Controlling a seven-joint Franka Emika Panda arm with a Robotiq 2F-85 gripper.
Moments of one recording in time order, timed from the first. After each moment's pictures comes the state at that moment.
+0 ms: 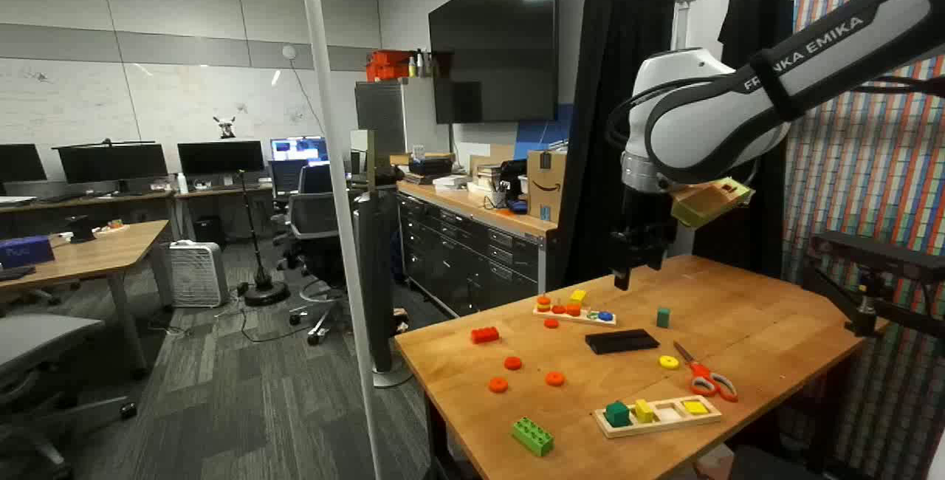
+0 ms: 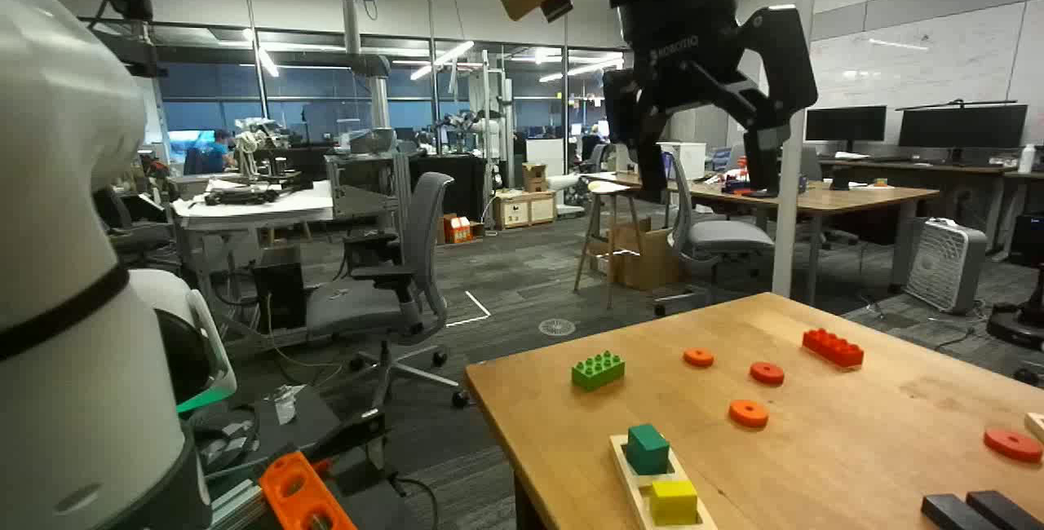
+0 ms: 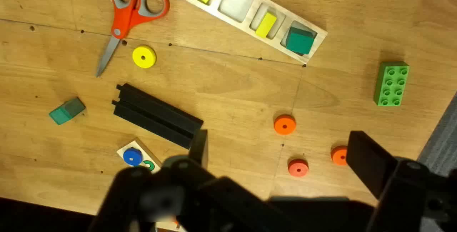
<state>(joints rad) -0.22 -0.58 -0.11 -2.68 -0.25 2.27 -0.01</state>
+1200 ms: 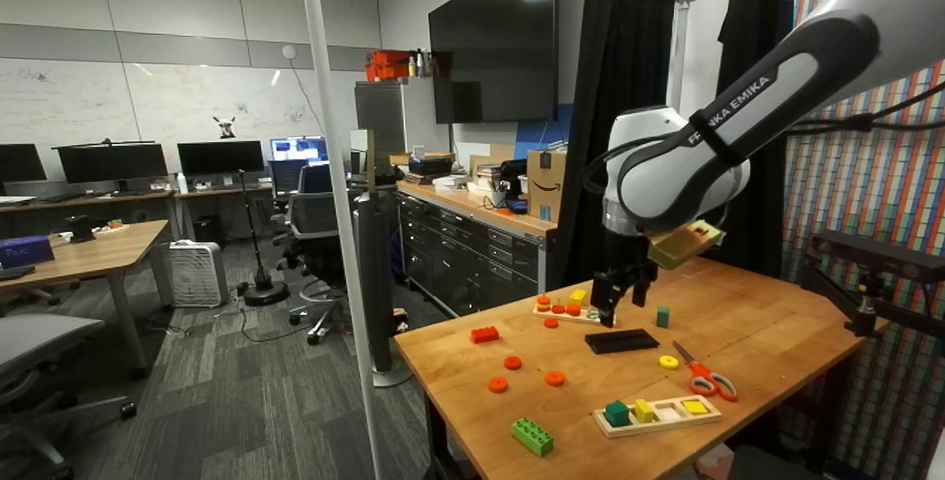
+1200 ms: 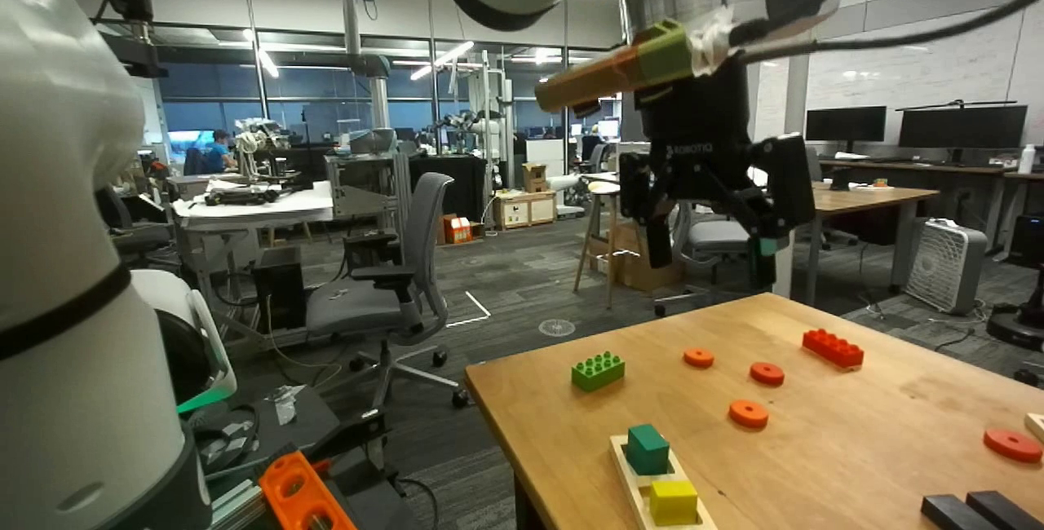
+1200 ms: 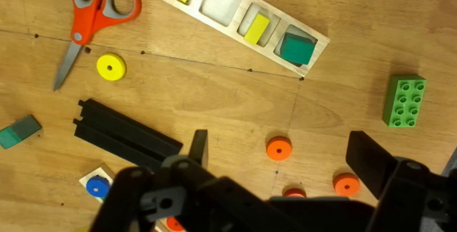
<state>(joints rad) -0.21 -0.35 -0.13 -2.68 -0.22 2.43 -0.02</state>
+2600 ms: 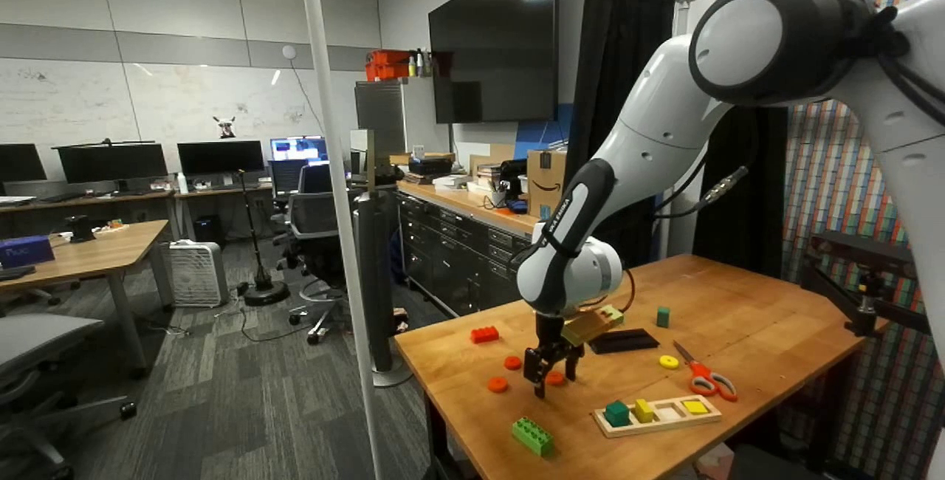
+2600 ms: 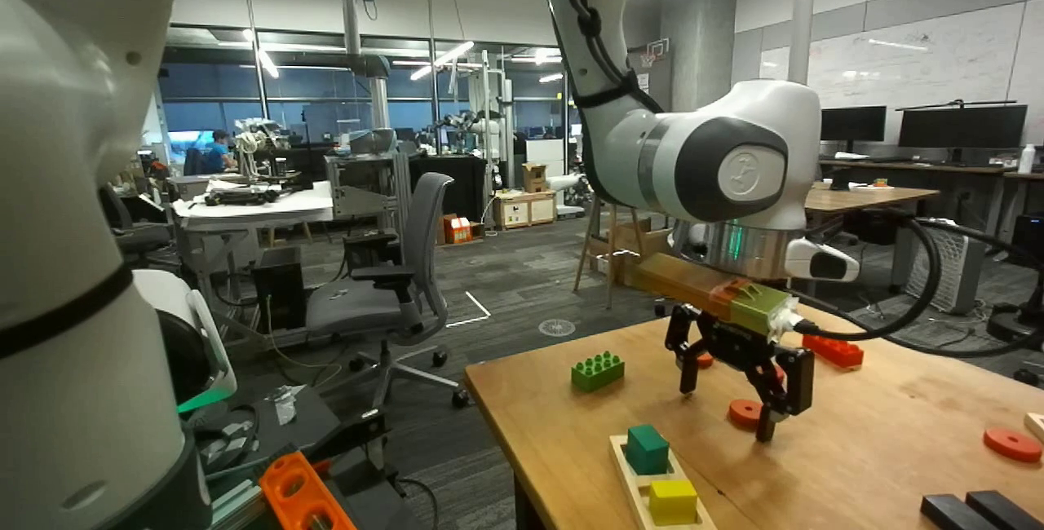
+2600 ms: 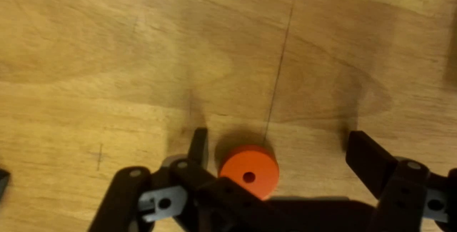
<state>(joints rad) -0.19 0.43 -0.05 -2.24 0.07 2.62 -0.18</state>
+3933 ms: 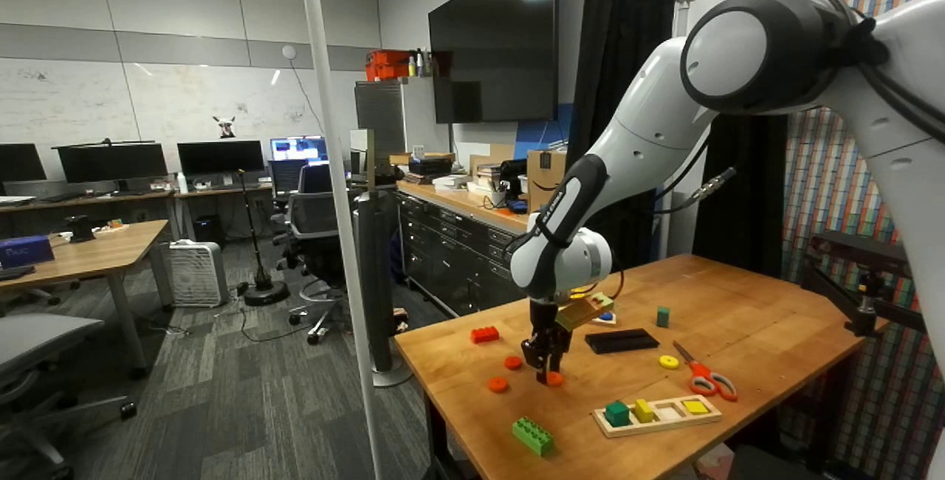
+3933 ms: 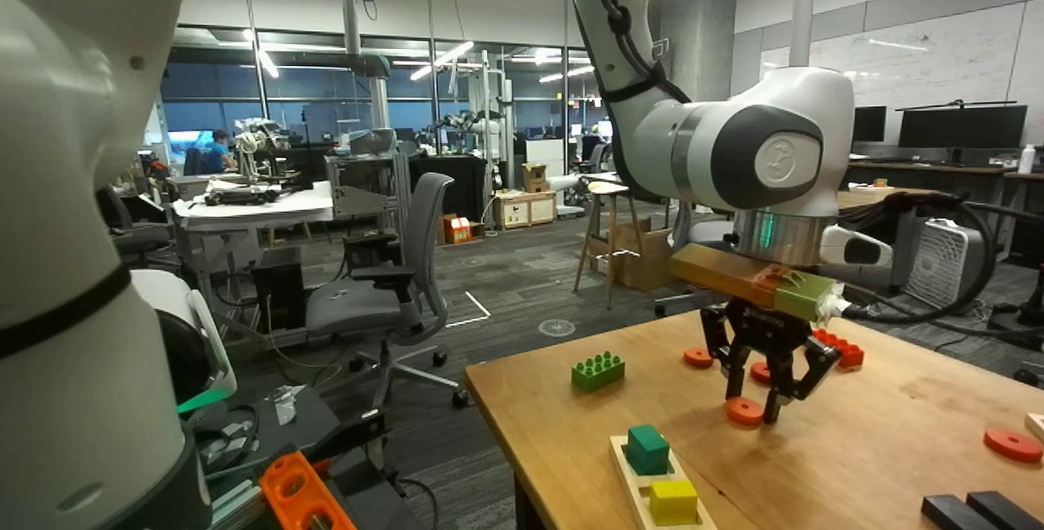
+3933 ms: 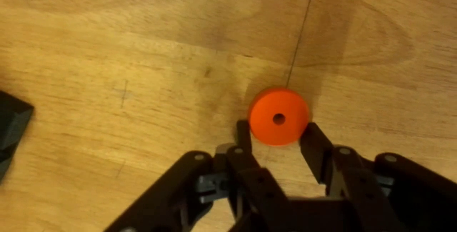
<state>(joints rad) -0.21 0.47 -0.06 -2.14 0.07 2.56 -0.24</state>
